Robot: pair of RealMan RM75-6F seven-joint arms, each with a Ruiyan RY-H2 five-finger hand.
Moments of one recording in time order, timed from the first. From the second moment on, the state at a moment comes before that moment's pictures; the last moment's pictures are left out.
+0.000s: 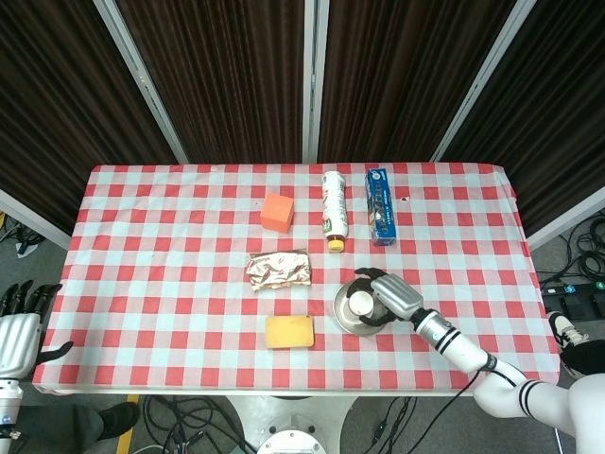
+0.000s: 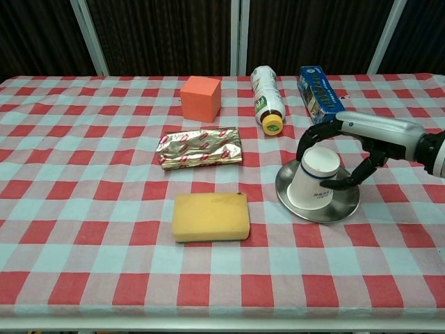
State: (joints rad) left arm -0.06 -1.14 -0.04 -1.62 1.39 1.44 0.14; right arm 0.70 -1.54 -0.05 -1.14 -1.67 0.98 0.63
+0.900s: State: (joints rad) left arm -0.06 -1.14 -0.04 -1.61 1.40 1.44 0.13; right arm 0.70 -1.51 0.06 -1.06 -1.48 0.98 0.64
